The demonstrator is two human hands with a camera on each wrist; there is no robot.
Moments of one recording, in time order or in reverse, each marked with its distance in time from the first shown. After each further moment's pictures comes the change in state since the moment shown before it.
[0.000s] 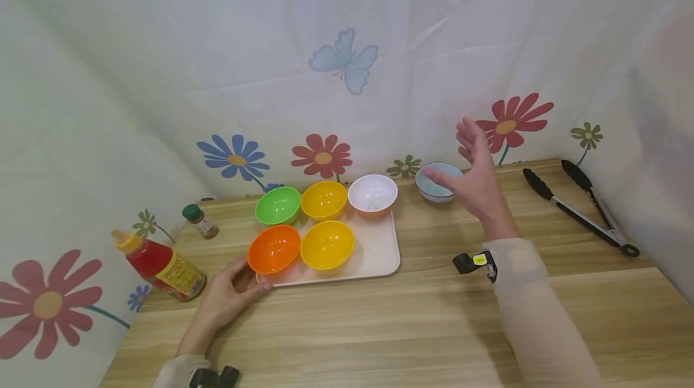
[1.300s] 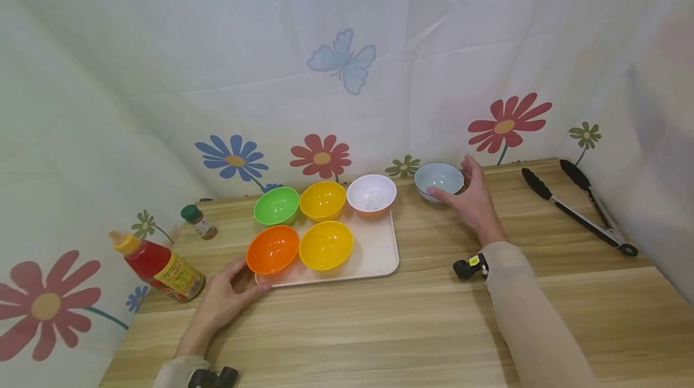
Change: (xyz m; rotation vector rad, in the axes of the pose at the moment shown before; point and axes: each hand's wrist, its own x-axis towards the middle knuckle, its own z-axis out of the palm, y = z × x) left_hand 0.000 0.000 0.000 0.020 0.003 0.001; right_hand -0.014 0.096 0.000 -0.160 -0.057 0.272
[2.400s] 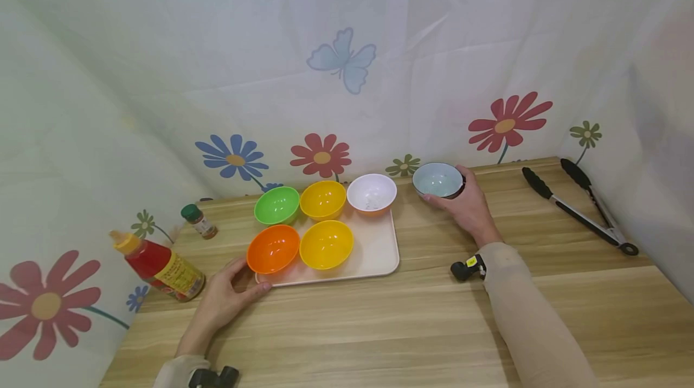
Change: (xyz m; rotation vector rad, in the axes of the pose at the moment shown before) left_hand 0.000 -0.002 0.001 -0.012 0.009 0.020; right_hand -0.001 0.011 0.010 -0.086 -0.021 0.025
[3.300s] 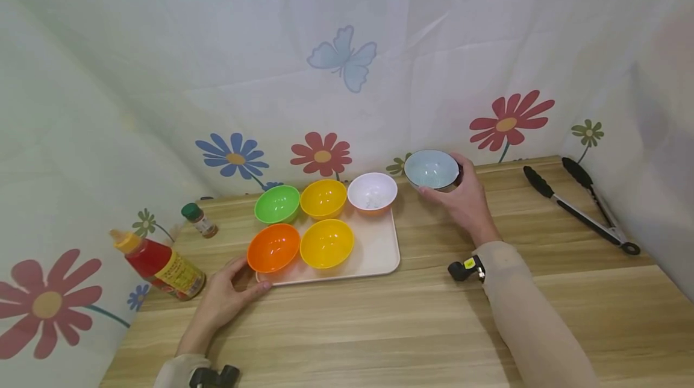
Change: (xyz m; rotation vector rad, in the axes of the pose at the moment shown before) left_hand -0.001 0.003 -0.001 0.010 -0.003 -0.017; right_hand -0.005 -0.032 0.000 0.113 0.042 -0.101
